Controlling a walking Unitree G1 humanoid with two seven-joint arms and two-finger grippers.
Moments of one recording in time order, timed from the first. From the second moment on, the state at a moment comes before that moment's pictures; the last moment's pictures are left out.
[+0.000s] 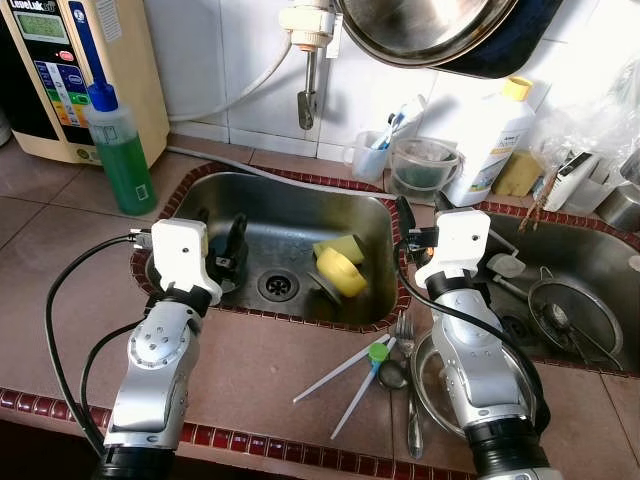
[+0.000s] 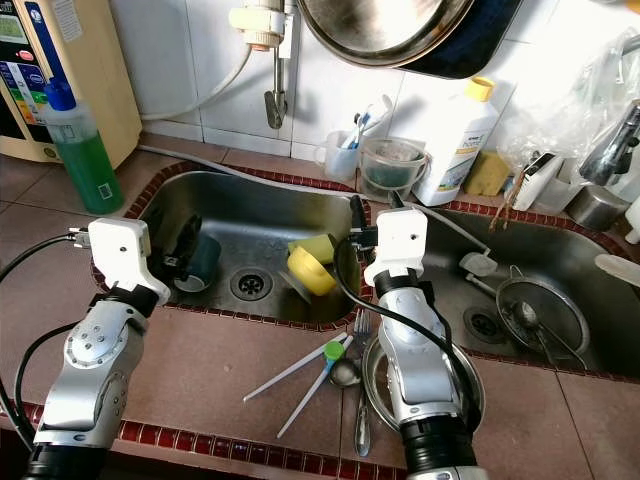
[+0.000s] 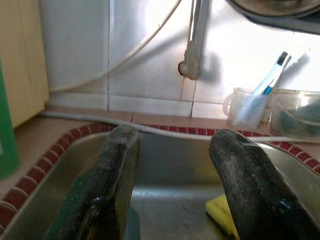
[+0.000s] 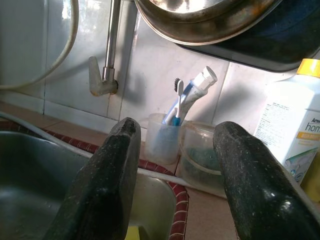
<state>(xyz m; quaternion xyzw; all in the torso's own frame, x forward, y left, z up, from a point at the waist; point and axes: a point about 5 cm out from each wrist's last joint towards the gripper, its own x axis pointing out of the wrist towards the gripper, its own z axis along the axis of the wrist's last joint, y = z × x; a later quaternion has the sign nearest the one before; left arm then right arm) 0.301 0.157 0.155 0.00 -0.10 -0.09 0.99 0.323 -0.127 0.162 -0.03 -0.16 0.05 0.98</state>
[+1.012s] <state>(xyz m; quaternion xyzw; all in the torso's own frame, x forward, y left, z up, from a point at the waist) 0.299 0.156 0.156 -0.01 -0.09 -0.11 0.99 0.322 -0.130 0.159 -0.04 -0.16 0.05 0.99</state>
